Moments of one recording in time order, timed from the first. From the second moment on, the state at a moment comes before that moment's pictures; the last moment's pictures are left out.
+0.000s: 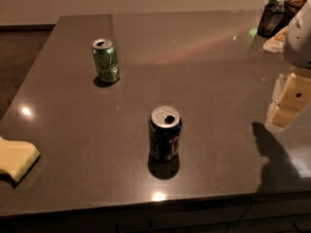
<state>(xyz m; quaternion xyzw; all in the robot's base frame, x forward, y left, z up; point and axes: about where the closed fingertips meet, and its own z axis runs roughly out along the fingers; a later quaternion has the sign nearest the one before) 0.438 -0.217 0.976 -0.60 0.78 -0.03 0.16</state>
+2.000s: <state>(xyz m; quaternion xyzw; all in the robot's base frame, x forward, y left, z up) 0.535 -0.130 0.998 -0.57 0.79 -0.01 0.22</state>
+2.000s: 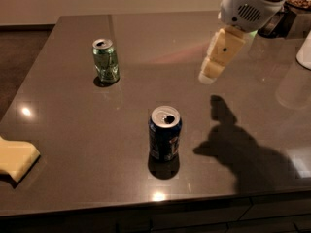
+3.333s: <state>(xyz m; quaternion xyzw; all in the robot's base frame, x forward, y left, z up) 0.572 -0.052 0.983 -0.52 0.80 0.04 0.28</state>
